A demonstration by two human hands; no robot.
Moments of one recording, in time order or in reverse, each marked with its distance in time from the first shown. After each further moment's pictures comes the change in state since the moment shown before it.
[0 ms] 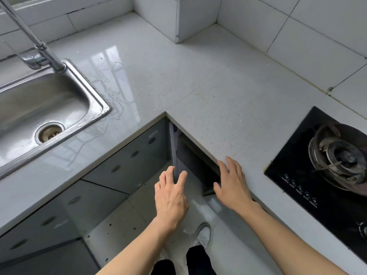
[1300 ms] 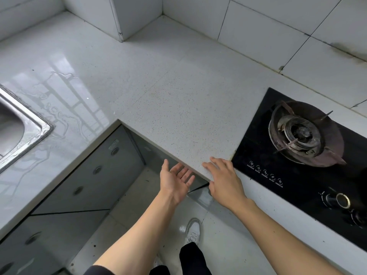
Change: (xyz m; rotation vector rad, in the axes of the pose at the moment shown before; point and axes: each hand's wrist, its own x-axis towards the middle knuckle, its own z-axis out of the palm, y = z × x) left_hand 0.076 0.104 0.025 -2.024 -0.547 -0.926; right_hand -0.014 0.076 -0.008 0.160 0.079 0.071
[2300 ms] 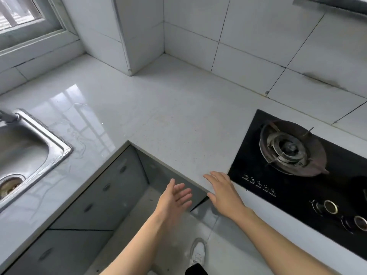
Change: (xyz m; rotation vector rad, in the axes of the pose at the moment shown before) left_hand -0.073 0.015 -0.009 0.438 0.015 0.055; right_hand -0.016 -0.018 -0.028 0.076 -0.004 -0.034
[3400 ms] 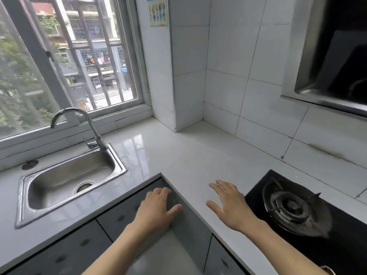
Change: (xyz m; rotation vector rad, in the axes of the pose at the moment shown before) left_hand -0.214 0.017 0.048 1.507 0.587 0.773; right_hand -0.083 -0.032 -0.171 -0.031 0.018 -0.331
